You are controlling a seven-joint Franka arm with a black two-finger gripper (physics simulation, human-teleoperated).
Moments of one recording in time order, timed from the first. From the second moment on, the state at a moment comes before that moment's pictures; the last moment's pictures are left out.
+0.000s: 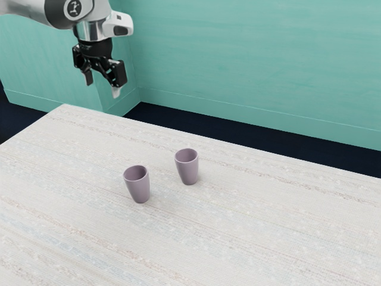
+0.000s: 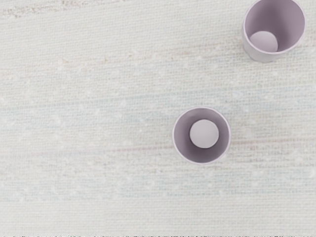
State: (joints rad) arm -0.02 0.02 -0.02 -1.53 0.19 1.59 0.03
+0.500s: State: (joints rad) arm 0.01 0.03 -0.06 -1.59 0.19 1.64 0.02
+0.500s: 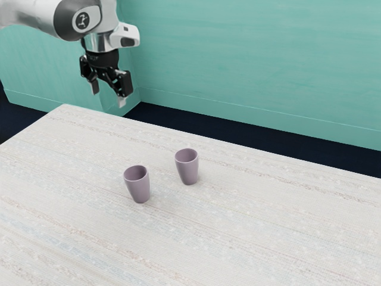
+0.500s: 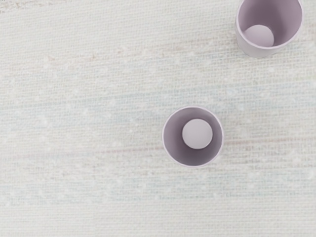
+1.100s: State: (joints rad) arm -0.04 0.03 -0.12 -1.71 0.17 1.74 -0.05
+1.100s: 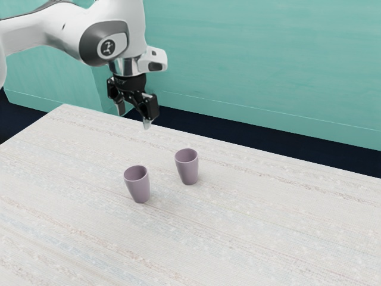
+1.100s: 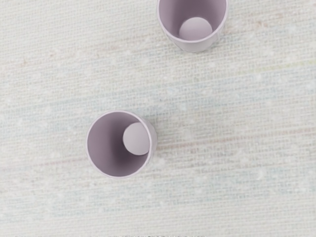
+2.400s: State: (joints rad) arm 0.03 0.02 -0.15 -2.00 0.13 2.02 -0.17
